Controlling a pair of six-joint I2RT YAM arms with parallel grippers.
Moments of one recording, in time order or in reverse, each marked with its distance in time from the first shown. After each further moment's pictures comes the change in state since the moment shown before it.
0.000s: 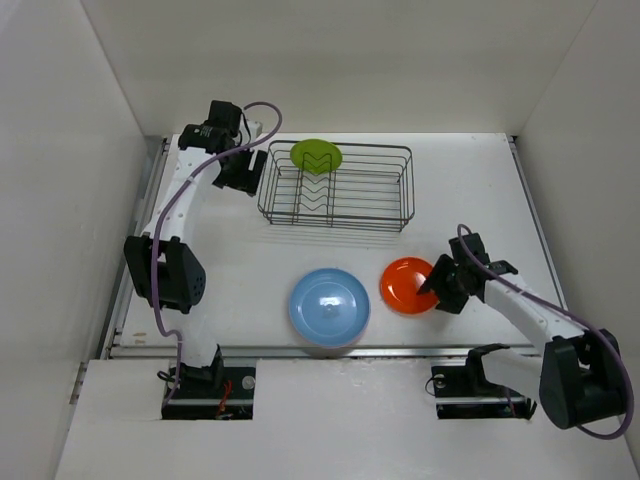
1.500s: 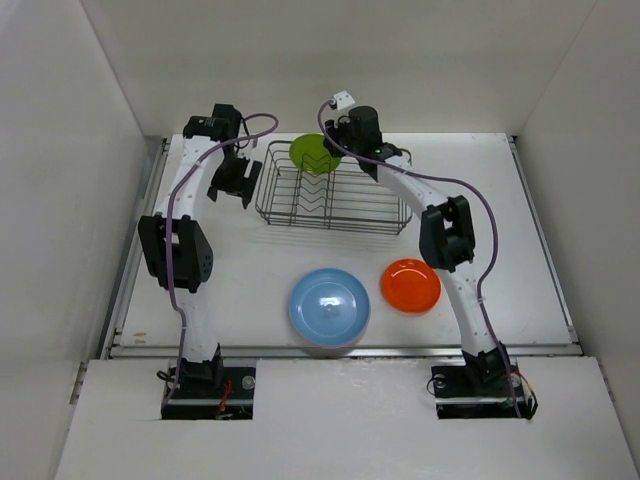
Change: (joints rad) left arm 0.049 0.184 0.156 -0.223 -0.036 -0.009; right arm 0.259 1.372 1.744 0.475 -0.080 -0.824
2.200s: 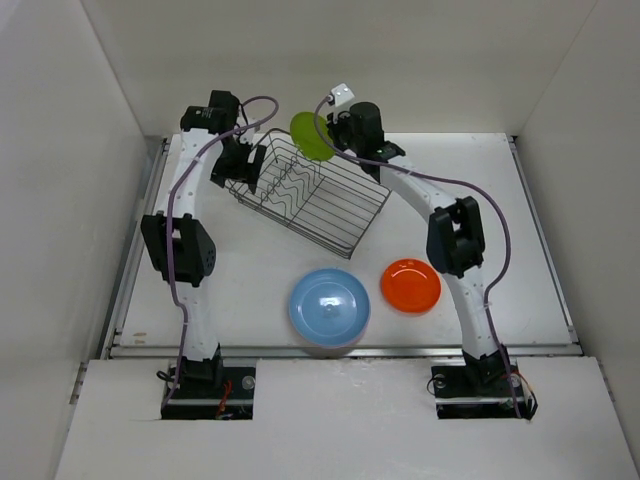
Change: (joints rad) left arm 0.008 0.069 0.158 -0.014 0.103 -0.008; right arm 0.019 -0.116 -0.114 0.082 0.114 -0.148
